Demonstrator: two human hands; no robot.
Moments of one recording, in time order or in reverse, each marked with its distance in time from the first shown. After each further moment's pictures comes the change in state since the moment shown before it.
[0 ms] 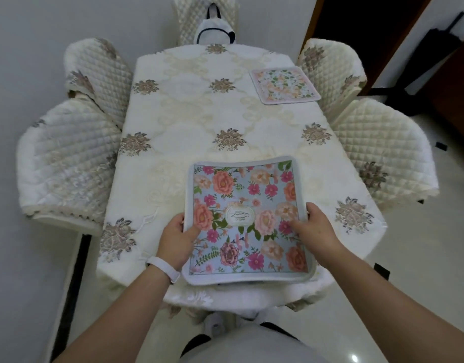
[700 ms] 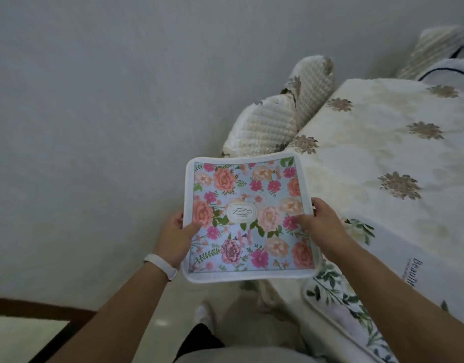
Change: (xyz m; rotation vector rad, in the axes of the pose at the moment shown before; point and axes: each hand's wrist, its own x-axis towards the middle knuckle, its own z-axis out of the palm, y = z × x) left_hand -0.186 -0.030 -0.158 -0.230 0.781 -0.031; right_hand -0.050 -0.103 0.180 -0.150 -0.728 -0.336
